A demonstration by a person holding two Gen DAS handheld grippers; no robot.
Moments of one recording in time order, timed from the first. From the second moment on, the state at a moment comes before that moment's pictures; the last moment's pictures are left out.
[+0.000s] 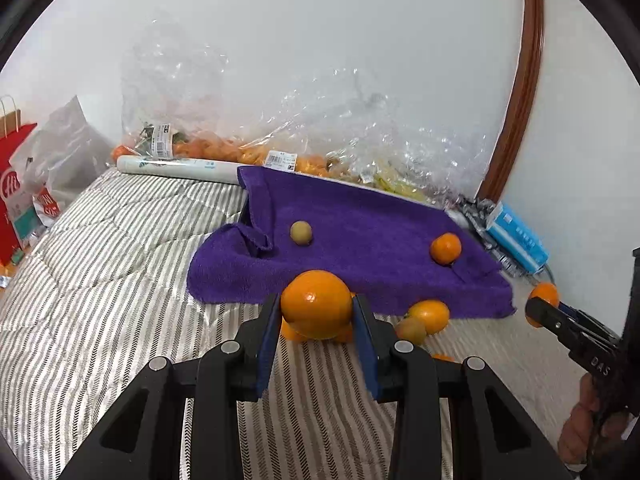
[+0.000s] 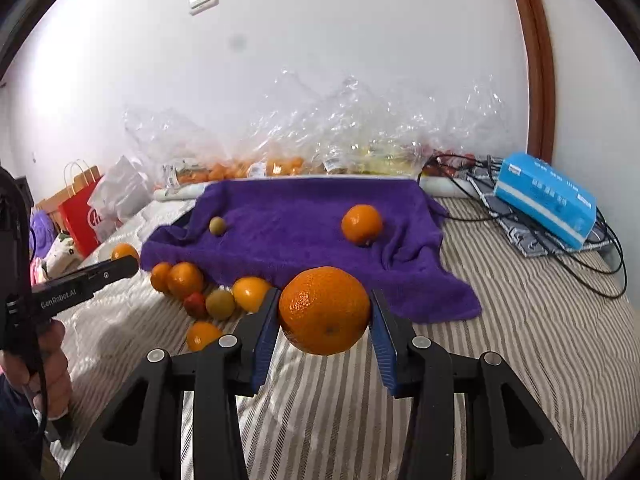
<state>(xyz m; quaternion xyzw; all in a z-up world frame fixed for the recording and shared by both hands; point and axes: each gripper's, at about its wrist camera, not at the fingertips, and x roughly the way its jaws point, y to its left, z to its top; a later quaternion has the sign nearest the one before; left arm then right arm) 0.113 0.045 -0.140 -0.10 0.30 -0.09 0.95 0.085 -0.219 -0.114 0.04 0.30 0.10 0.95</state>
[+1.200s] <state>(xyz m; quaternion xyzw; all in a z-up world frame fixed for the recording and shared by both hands) 0.242 0.035 -0.152 -0.16 0.37 -0.08 0.91 0.202 -0.245 -0.130 0.05 0.34 0.06 0.94</state>
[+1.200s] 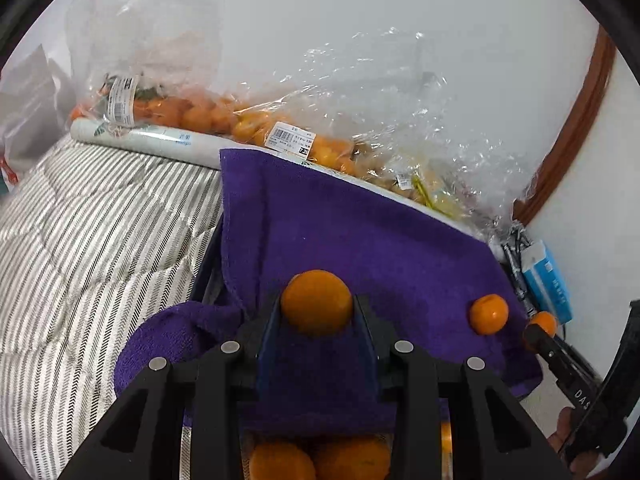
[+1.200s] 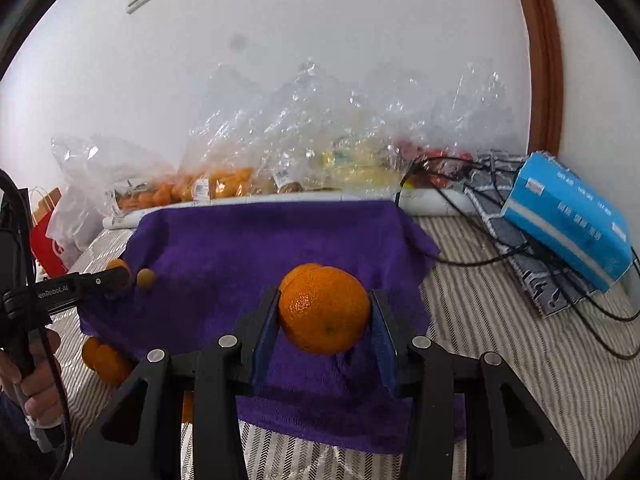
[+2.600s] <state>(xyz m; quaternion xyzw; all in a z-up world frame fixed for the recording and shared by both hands) 0.232 0.007 -0.156 -0.10 0.38 -0.09 0.91 0.198 -0.234 -0.129 0.04 0.32 0.08 0.94</state>
